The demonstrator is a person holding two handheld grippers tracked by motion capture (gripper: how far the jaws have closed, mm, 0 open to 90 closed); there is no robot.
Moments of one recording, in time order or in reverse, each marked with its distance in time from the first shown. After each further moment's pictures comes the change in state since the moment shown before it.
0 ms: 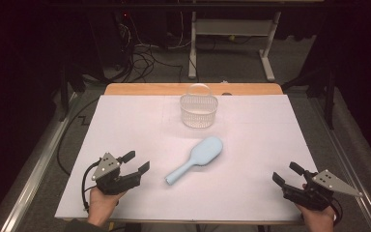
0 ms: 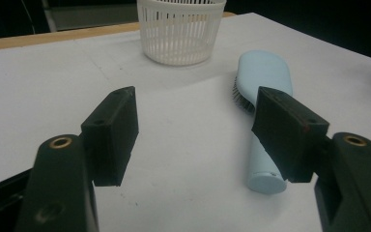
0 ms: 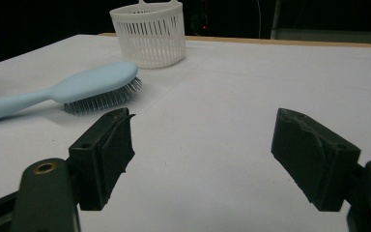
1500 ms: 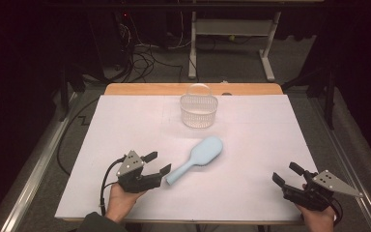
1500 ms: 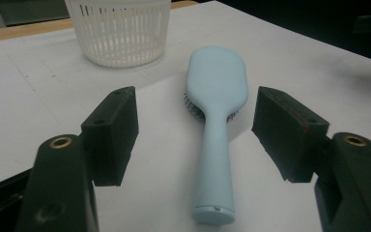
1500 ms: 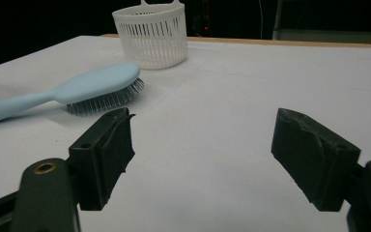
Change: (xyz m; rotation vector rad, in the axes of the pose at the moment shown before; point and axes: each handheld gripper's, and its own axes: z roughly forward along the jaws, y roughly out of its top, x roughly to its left) left arm -0.034 0.013 0.038 0.052 -0.113 0.050; right arm 0.000 0.000 -0.001 -0.002 0.007 0.004
